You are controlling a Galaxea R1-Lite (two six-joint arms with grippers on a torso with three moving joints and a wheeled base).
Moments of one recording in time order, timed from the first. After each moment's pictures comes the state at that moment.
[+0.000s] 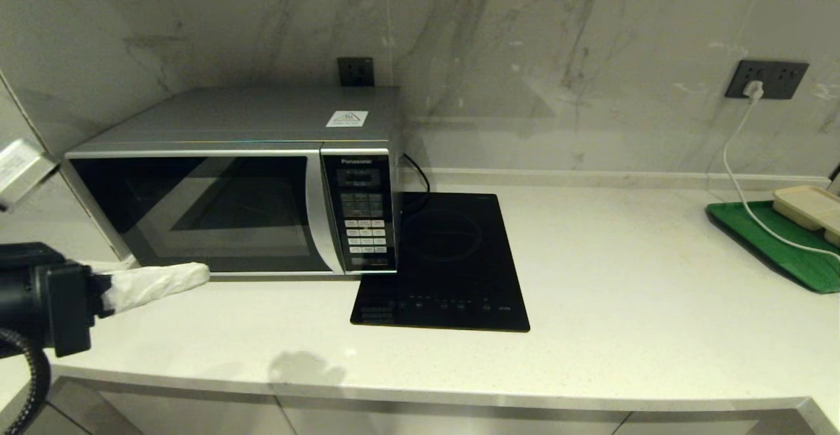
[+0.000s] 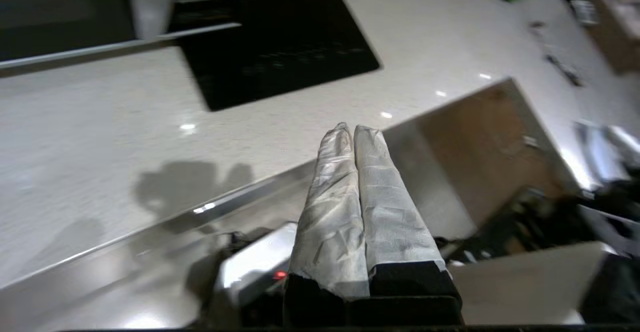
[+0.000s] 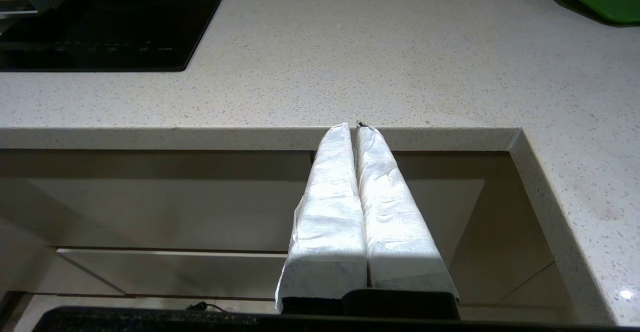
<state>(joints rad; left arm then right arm) -0.02 1.14 -0.83 0.17 -0.67 -0.11 0.00 0.00 -0.07 0.17 -0.03 0.08</state>
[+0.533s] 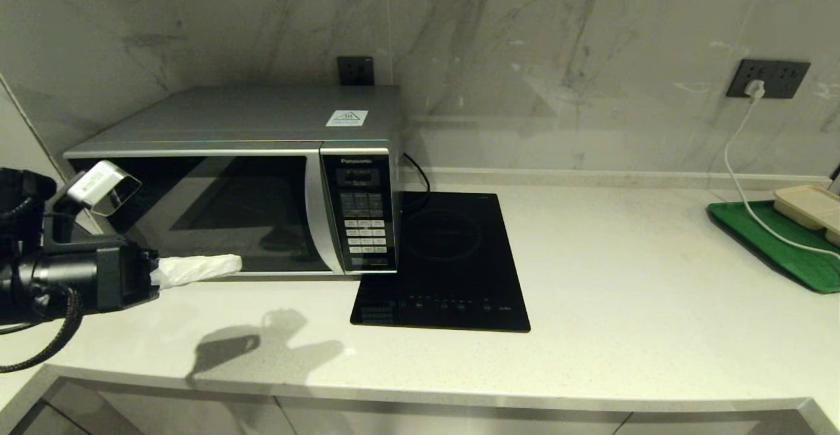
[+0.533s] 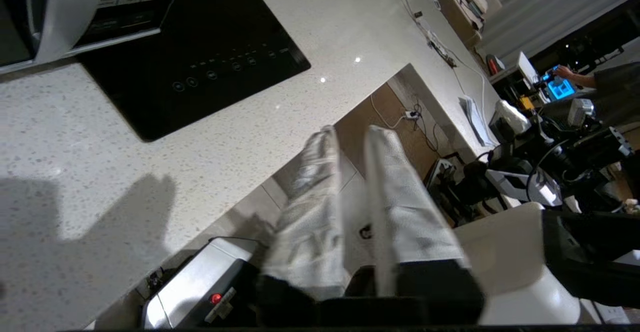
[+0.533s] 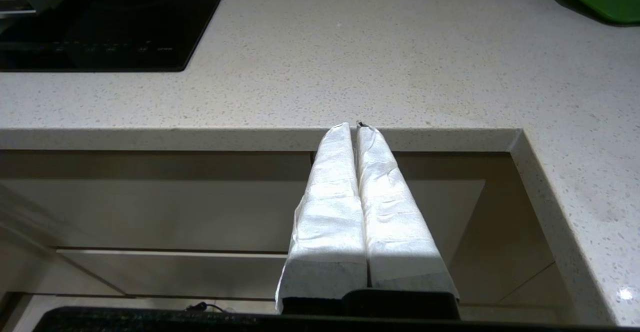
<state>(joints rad) 0.19 1.53 -0.88 0.09 -1.24 0.09 0.00 0.00 -0.07 0.17 -0.03 0.08</state>
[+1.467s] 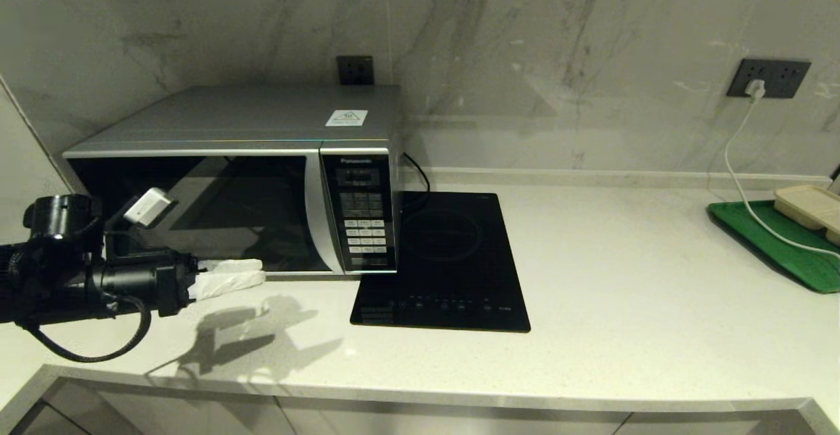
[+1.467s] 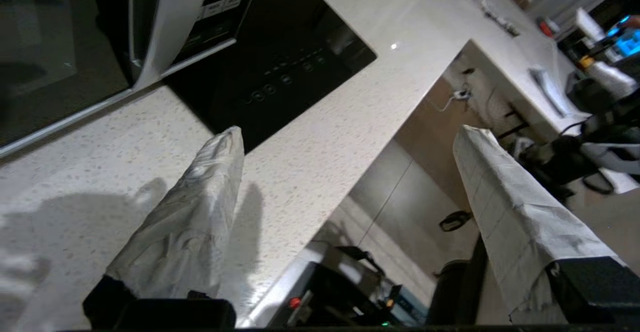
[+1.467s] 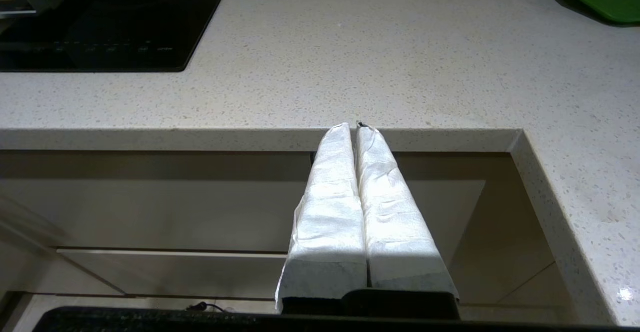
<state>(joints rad) 0.19 1.76 -0.87 -0.10 -1.22 0.29 0.00 0.00 -0.07 0.17 -0.03 0.08</state>
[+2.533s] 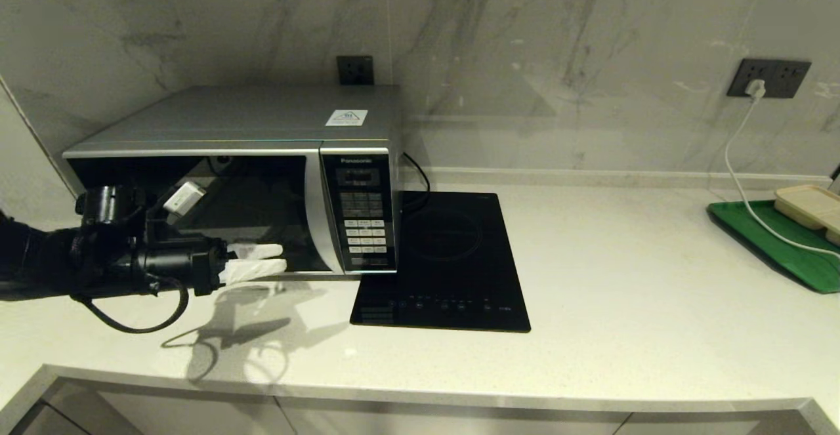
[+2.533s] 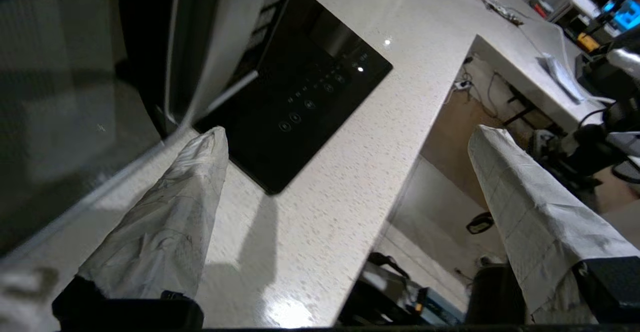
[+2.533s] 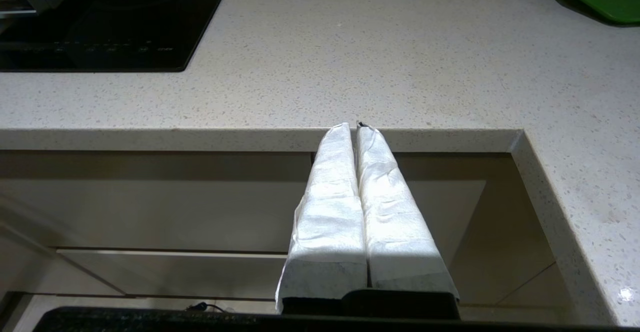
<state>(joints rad) 0.14 1.92 -1.03 -0.13 -1.25 0.34 0.00 0.00 -0.07 0.17 -0.03 0.08</state>
